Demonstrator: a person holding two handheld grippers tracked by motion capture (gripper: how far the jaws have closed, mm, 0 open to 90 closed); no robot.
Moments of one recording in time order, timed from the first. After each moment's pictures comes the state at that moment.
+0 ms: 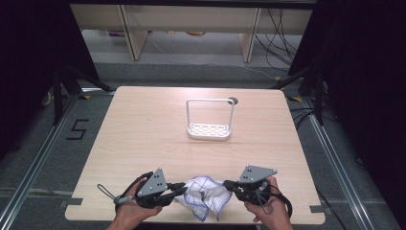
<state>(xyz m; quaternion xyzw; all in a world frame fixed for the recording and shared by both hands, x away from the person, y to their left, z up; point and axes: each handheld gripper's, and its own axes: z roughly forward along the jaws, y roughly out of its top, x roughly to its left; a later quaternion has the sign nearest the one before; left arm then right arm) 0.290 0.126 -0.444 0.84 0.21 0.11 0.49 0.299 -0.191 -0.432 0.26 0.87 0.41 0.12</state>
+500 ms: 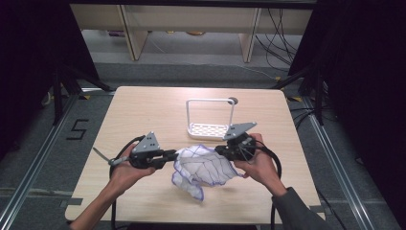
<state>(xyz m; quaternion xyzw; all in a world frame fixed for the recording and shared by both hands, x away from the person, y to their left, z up) 0.385 0.148 -0.428 0.84 0.24 0.12 0.46 0.394 -0.155 -0.386 0.24 0.90 0.35 0.13</state>
